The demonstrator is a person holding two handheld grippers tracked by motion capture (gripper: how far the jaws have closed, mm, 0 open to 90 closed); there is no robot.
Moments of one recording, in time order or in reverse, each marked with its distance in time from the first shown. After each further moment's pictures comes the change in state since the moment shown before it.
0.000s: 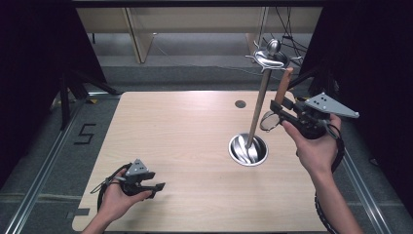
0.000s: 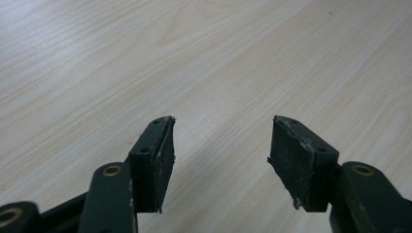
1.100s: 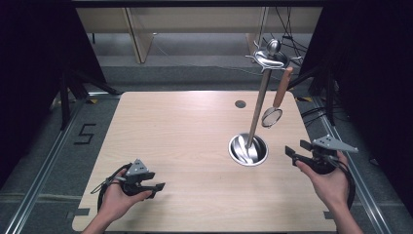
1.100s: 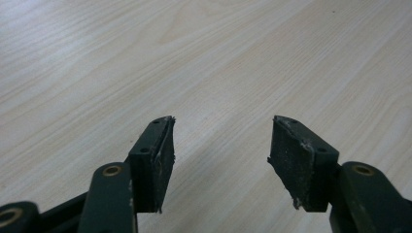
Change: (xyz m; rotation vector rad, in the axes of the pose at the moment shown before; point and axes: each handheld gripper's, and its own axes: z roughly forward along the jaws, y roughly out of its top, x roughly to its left) left arm -0.001 -0.001 0.001 0.007 -0.005 -0.025; right arm -0.051 -0.128 -0.028 0.294 -0.091 0.075
